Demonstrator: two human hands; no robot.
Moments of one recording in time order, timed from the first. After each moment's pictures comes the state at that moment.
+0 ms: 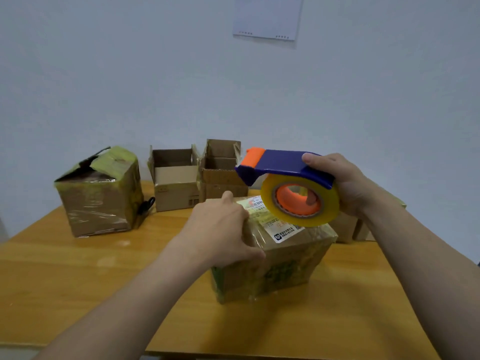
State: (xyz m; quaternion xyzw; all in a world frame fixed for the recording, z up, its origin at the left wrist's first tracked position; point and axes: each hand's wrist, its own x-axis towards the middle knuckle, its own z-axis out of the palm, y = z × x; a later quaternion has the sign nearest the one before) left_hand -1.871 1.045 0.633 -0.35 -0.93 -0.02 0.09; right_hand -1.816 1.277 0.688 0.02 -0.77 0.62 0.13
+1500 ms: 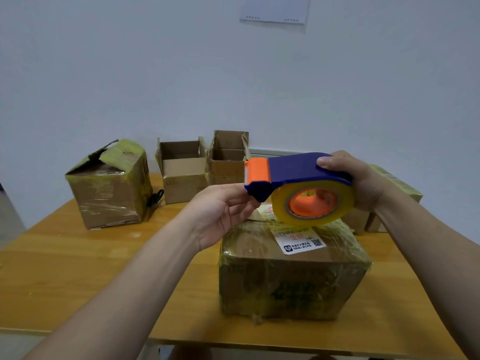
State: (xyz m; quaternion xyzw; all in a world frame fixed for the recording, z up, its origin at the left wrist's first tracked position) left_hand -1.887 1.031 0.627 -0.12 -0.51 -0.80 -0.29; right_hand -1.831 1.294 0.669 0.10 -0.79 0.61 0.07
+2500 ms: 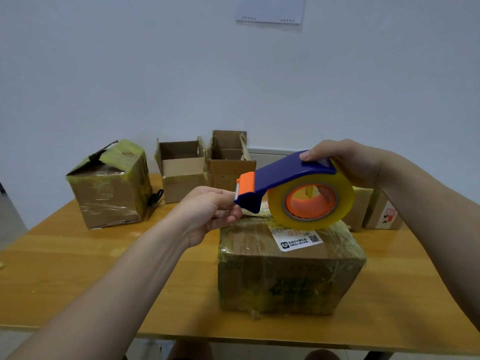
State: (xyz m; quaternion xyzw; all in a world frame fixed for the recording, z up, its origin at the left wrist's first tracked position) left_hand -1.890 1.018 0.628 -0.11 -0.65 -0.70 -0.25; right_hand -1.818 1.275 0.717 0.05 -0.83 0.55 -0.09
